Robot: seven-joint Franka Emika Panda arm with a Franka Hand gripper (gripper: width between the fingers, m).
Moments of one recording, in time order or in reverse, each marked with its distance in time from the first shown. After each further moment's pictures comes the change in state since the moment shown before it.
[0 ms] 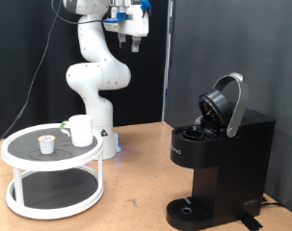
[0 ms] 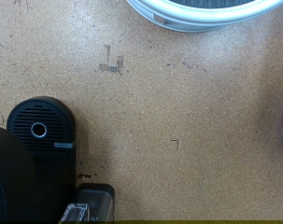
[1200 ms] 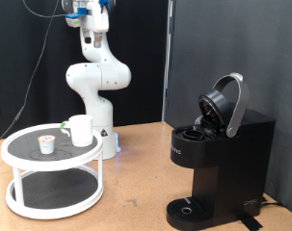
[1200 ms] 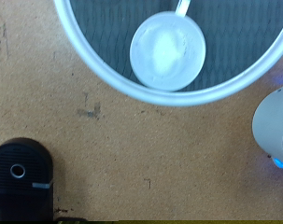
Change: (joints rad) arm -0.068 0.003 -0.218 0.044 -0.123 -0.079 -0.260
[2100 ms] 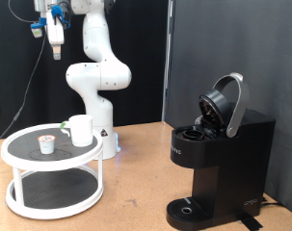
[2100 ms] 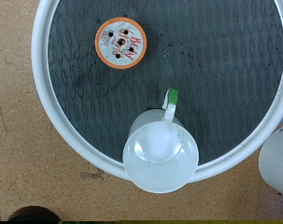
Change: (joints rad) arm -0.064 0.079 -0.142 0.004 -0.102 0.085 -0.044
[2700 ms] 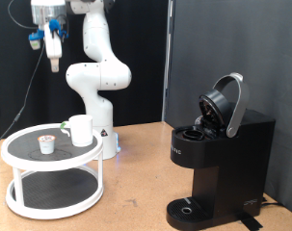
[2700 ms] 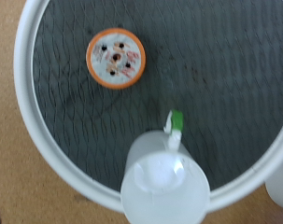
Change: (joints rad) arm -0.010 0.026 -0.029 -0.097 -0.039 0.112 0.006
